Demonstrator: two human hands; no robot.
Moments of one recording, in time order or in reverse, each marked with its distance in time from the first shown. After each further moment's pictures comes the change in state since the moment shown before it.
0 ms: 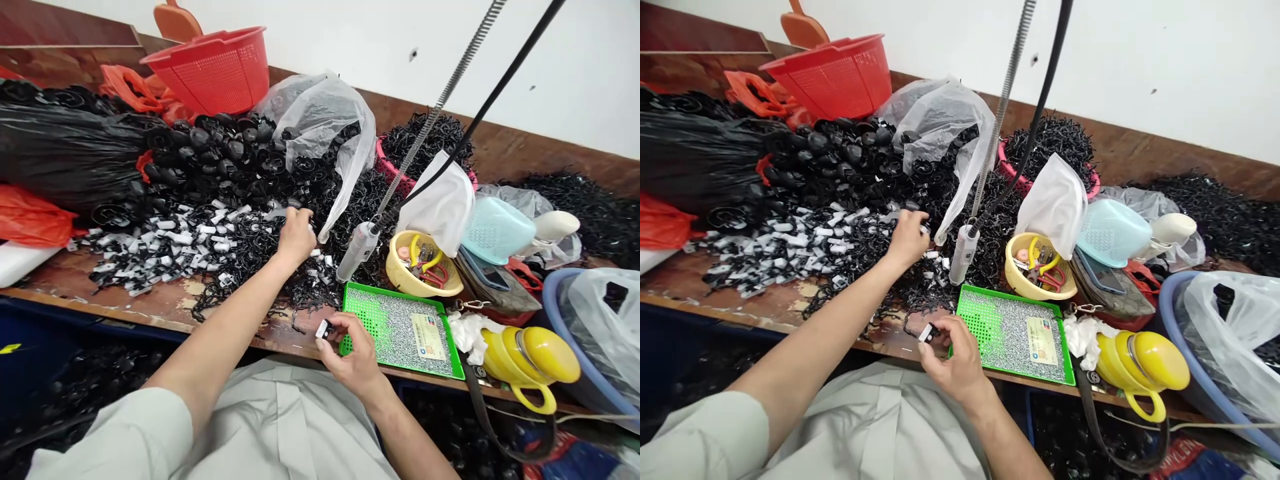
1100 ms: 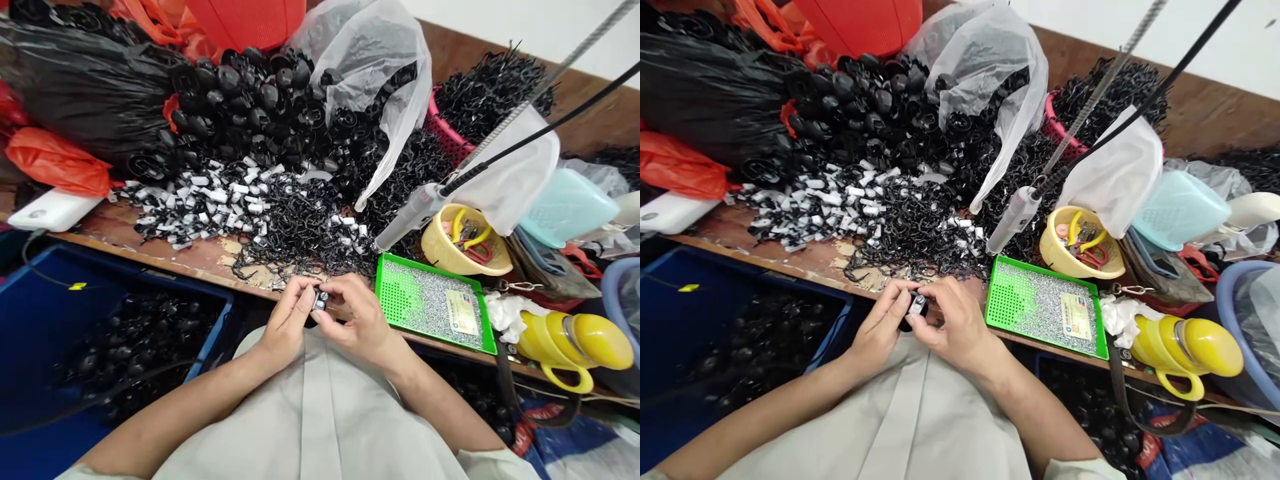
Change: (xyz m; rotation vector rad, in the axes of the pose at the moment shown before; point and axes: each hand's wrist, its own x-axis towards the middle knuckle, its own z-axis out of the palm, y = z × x) left_hand -0.221 -0.040 -0.061 -0.821 -0.161 -0.281; right_hand 0.030 -0.058 0.031 -0.063 -0.254 -0.228
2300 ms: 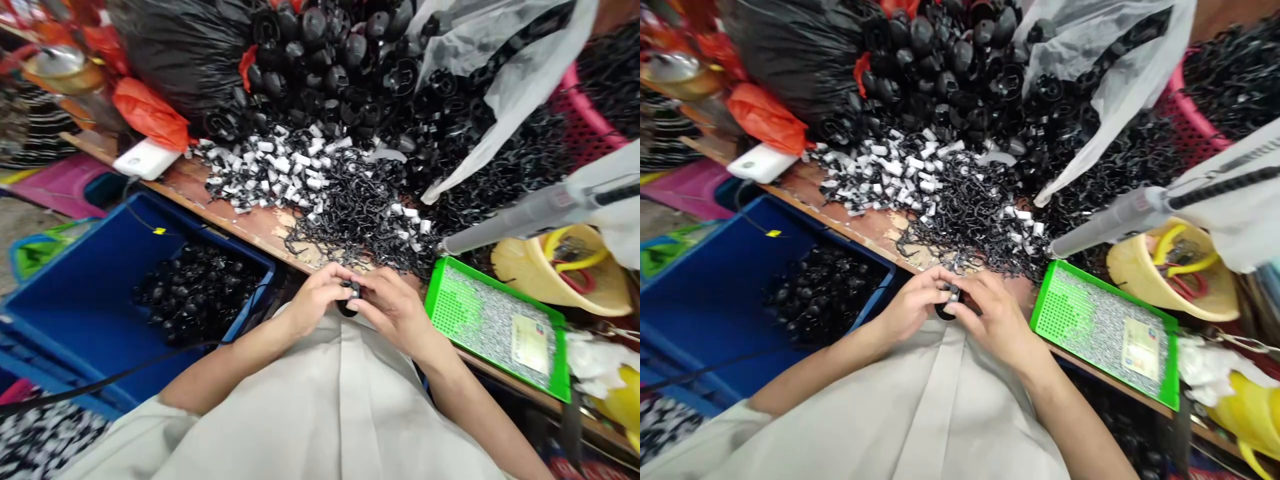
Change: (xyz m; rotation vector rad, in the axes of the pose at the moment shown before) left_hand 0.001 -0.012 -0.036 -0.487 -0.067 -0.358; right_hand 0.005 0.008 0.019 0.095 -0.298 0.035
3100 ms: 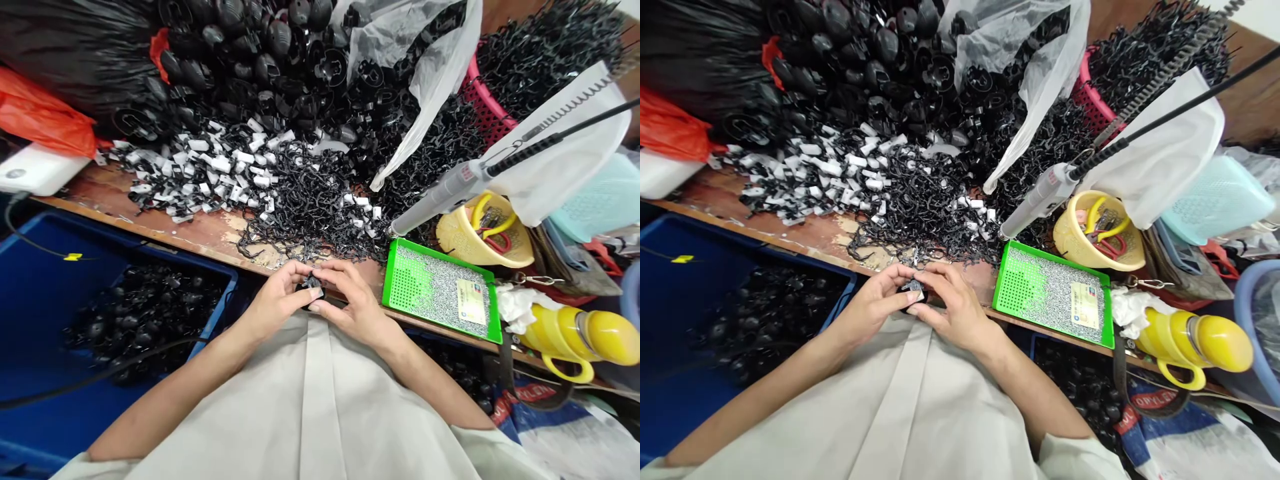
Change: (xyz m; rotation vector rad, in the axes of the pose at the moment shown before) left_hand 0.008 0.000 0.002 0.364 0.003 0.113; right_hand -0.016 0.011 0.010 0.023 0.107 0.074
